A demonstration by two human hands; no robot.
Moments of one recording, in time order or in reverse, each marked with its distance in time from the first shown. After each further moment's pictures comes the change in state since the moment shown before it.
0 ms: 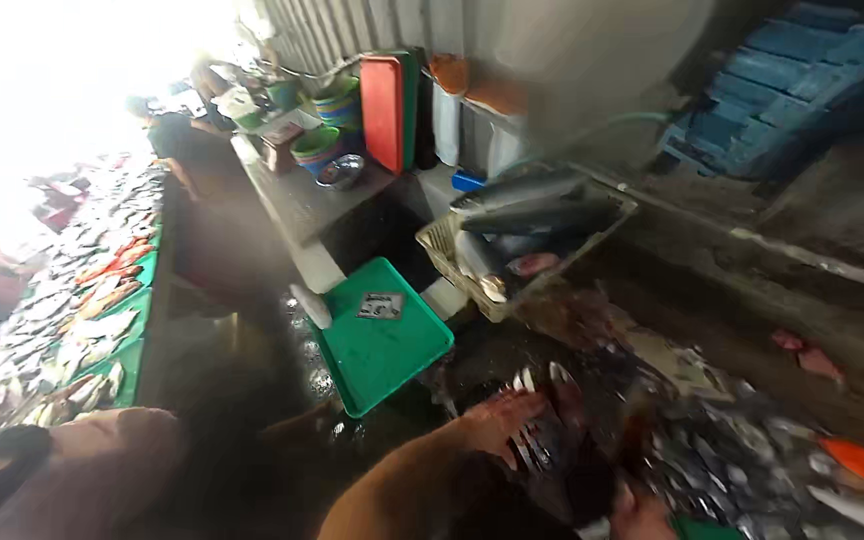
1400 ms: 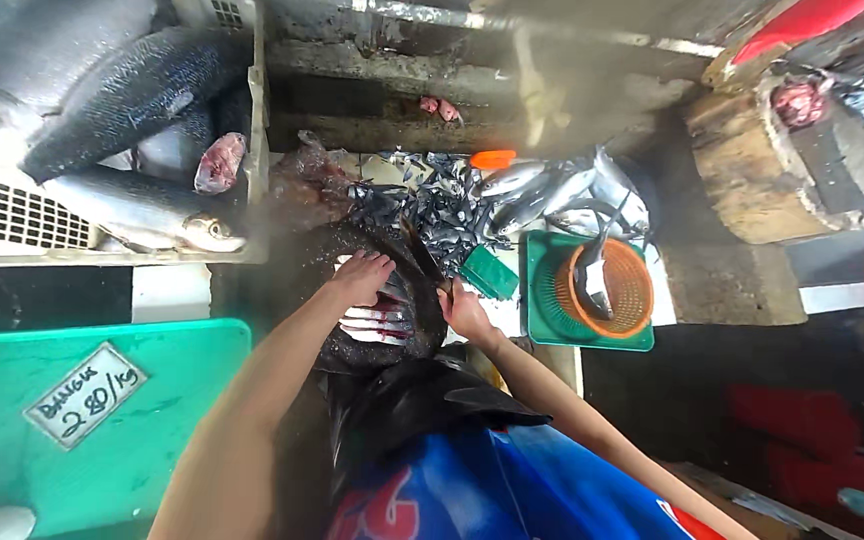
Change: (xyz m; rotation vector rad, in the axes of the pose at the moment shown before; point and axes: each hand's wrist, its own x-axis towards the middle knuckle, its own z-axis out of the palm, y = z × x) left_hand 0.157 -0.009 -0.018 0.235 -0.573 0.536; right_hand -0.002 -0.011 0.020 -0.025 -0.151 0.432
